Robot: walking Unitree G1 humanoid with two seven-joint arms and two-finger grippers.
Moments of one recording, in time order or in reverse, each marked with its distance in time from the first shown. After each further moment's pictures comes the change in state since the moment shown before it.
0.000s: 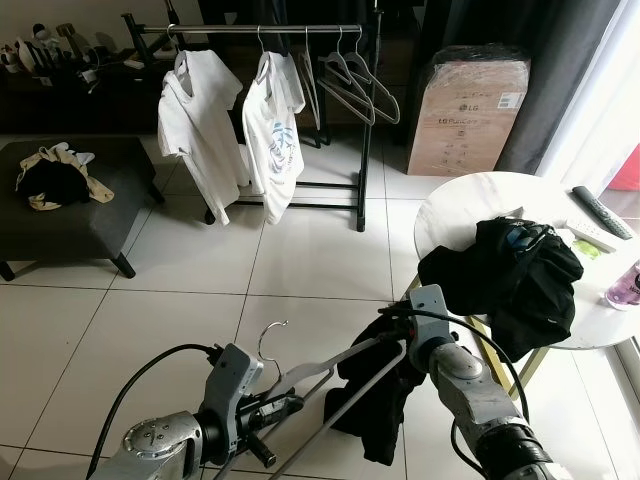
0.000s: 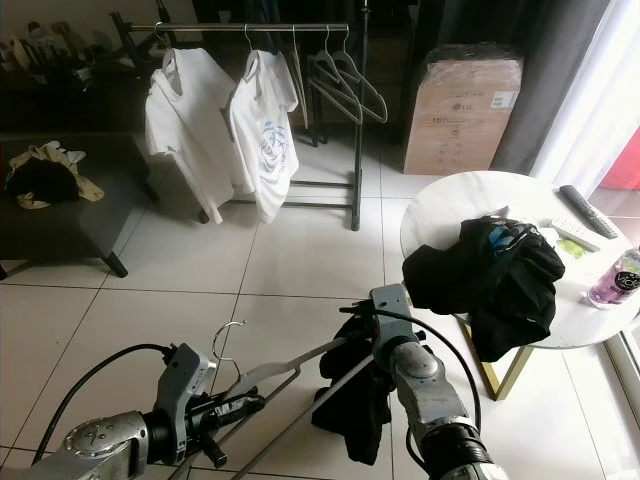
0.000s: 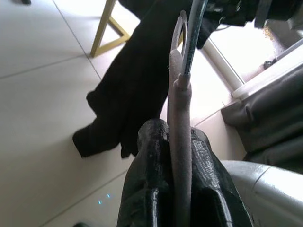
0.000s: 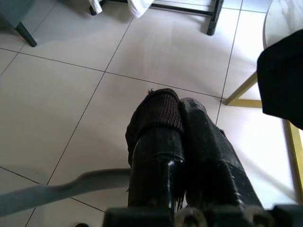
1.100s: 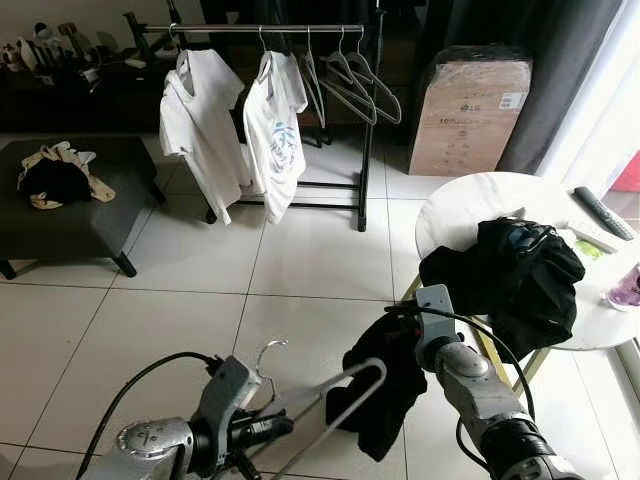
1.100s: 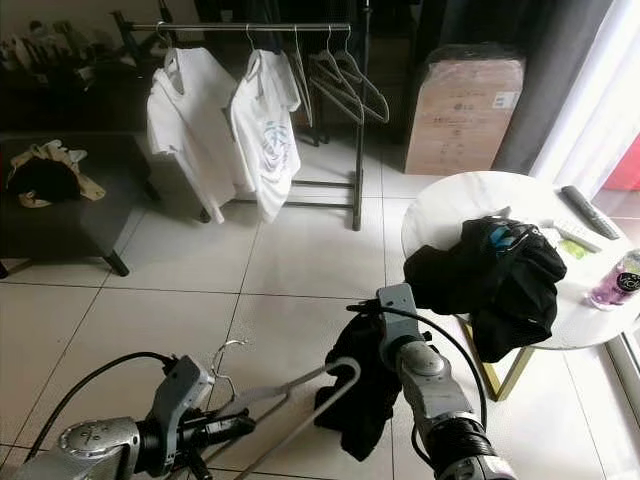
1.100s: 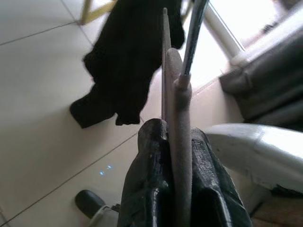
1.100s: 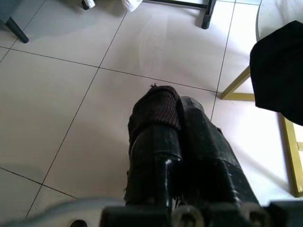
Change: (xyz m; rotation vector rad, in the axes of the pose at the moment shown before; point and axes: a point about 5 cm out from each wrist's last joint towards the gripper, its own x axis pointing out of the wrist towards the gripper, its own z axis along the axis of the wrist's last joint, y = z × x) left arm -0.004 0.004 -0.012 0.039 0.141 -0.072; right arm 0.002 -0.008 -0.001 0.009 0.017 -0.004
